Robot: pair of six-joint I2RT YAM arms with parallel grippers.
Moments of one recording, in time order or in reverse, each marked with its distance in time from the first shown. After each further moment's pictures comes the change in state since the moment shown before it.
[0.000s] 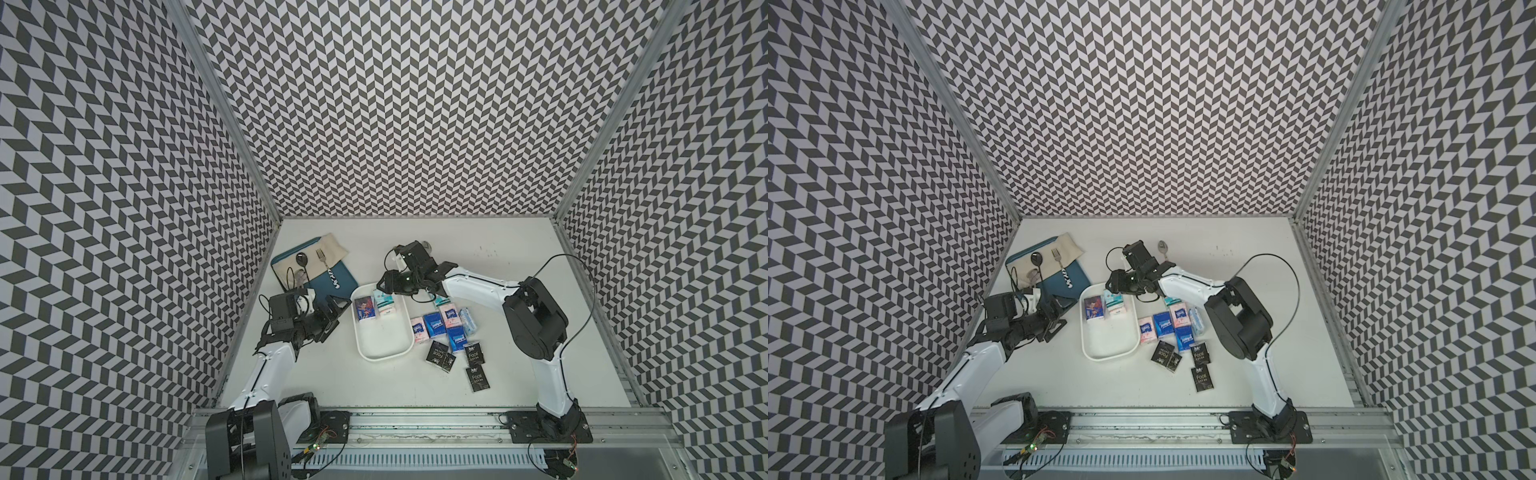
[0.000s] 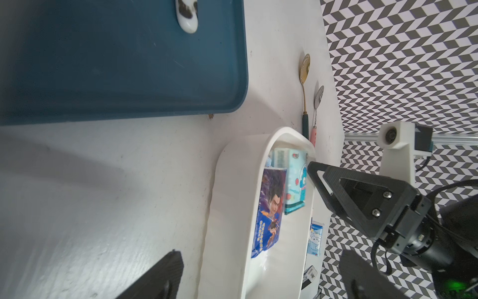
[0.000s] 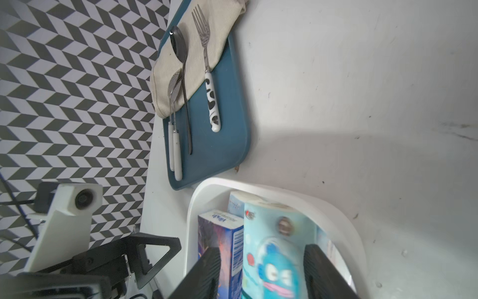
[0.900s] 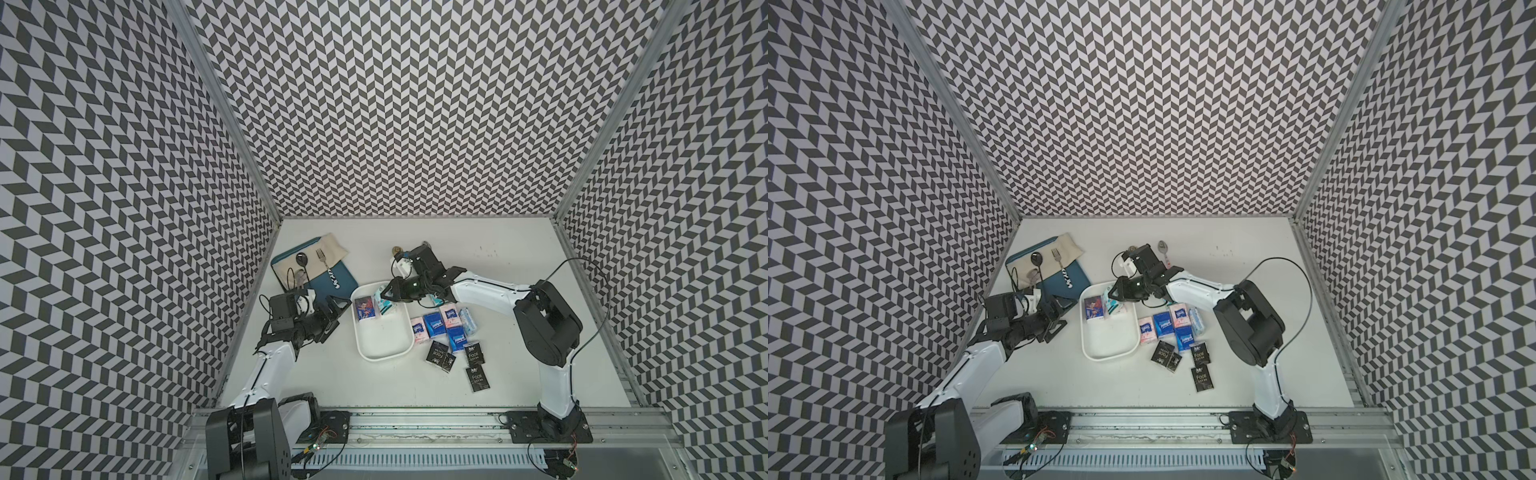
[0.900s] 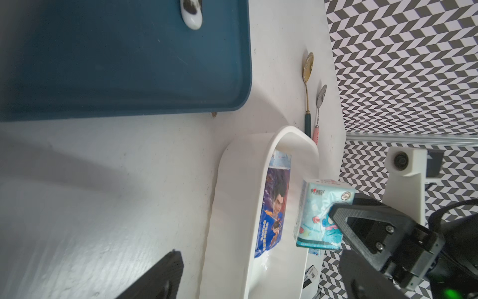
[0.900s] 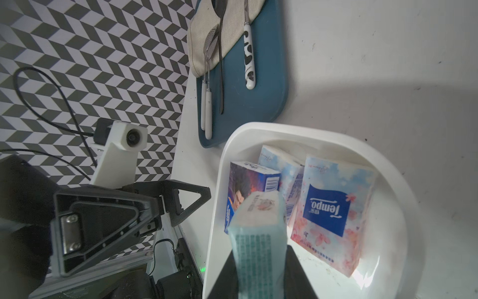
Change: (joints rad) left arm 0.000 0.010 0.000 -0.003 0.000 0.002; right arm -0.009 -0.081 -0.143 0.090 -0.208 -0.016
